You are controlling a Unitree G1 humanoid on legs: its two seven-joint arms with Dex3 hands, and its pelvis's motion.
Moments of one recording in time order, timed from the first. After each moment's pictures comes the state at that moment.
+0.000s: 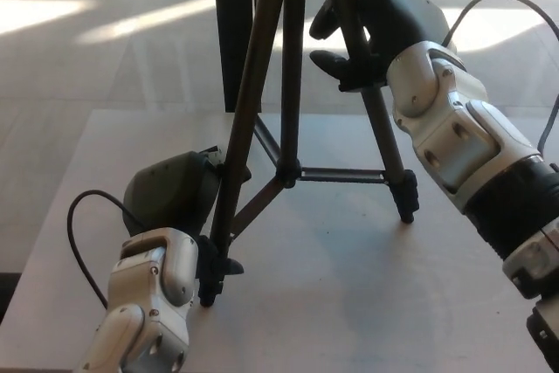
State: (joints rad) left_arm -0.45 0.21 -0.30 0.17 0.80 0.36 0.07; right_arm -1.17 -0.25 0.52 0.70 -0.29 0.39 -0.16
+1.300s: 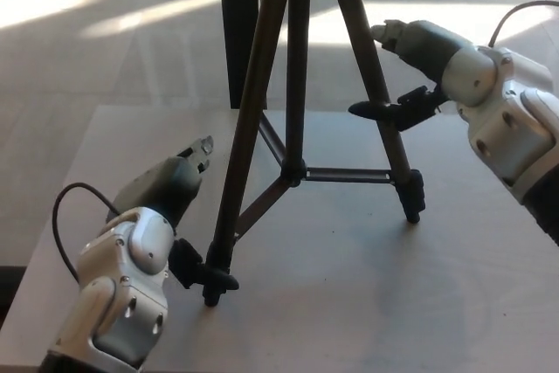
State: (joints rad) left_arm -0.51 0.27 -0.22 0.13 0.63 0.55 -0.27; right_arm -1.15 -0.45 0.58 0.60 -0.32 0.49 0.34
